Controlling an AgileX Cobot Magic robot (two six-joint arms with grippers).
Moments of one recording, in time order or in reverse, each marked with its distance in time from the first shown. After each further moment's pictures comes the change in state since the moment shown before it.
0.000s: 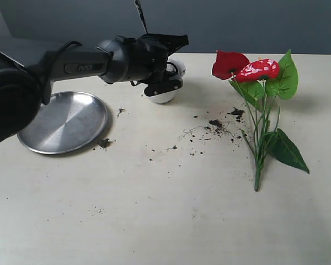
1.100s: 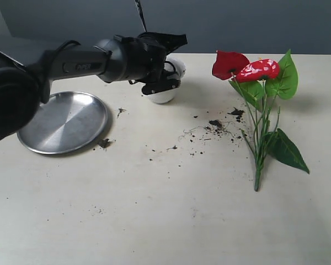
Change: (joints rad) left arm 0.009 0.002 0.002 0.019 -0.004 0.011; right arm 0.000 0.000 0.000 0.000 0.000 0.000
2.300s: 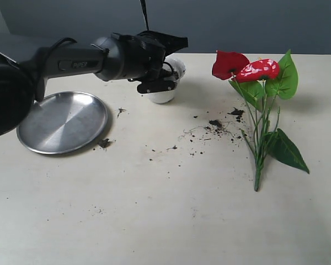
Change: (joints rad) left arm -0.001 -0.024 0.024 0.019 -0.019 0.100; right arm 0.000 0.000 0.000 0.004 0.000 0.000
